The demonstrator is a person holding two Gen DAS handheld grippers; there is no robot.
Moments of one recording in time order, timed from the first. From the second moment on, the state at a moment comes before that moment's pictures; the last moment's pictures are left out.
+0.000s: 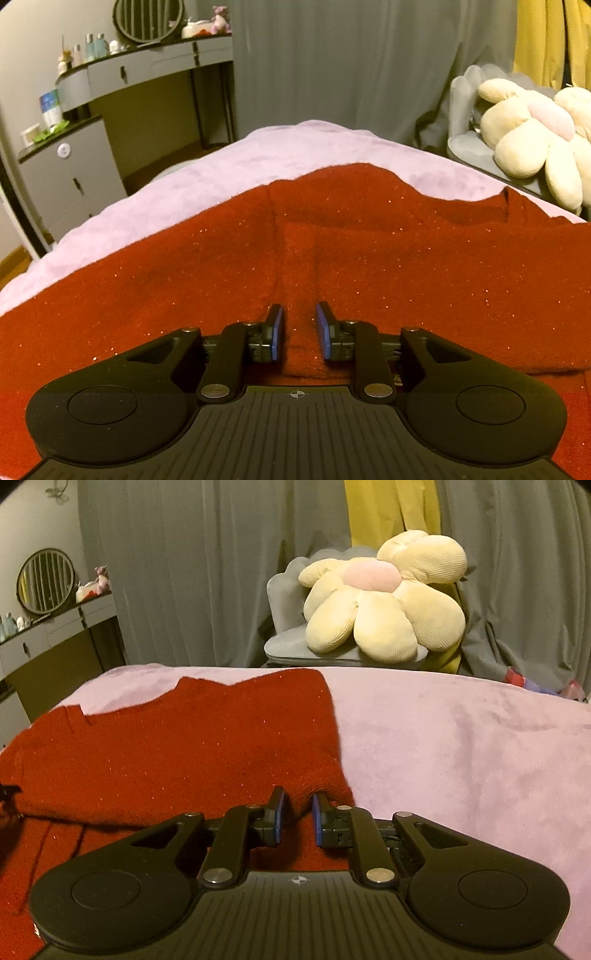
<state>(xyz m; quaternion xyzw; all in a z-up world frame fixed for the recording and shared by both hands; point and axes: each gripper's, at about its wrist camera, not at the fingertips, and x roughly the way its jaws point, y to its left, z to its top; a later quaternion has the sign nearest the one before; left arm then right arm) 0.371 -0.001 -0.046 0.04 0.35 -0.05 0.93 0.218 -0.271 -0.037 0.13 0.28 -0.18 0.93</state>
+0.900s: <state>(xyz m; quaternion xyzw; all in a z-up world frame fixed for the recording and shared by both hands) 0.317 0.062 -0.008 0.01 0.37 -0.02 0.93 0.152 -0.223 -0.007 0.09 0.29 -0.16 0.94</state>
